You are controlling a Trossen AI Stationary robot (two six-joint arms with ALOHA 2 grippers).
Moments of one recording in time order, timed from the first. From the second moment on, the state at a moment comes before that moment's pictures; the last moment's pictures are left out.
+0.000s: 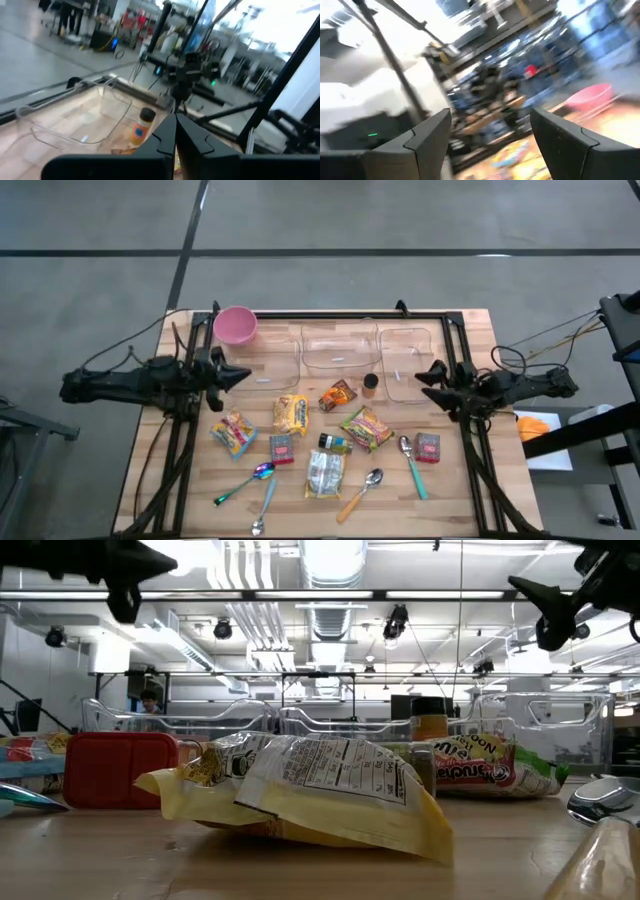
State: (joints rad) left arm -0.04 0.37 0.42 -0.09 -0.22 -0.37; right arm 0.23 0.01 0.01 0.36 0.26 0.53
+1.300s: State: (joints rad) left arm -0.01 0.53 0.79 -0.37 -0.32 -0.48; right arm 0.18 0.79 1.00 -0.36 0.10 0.40
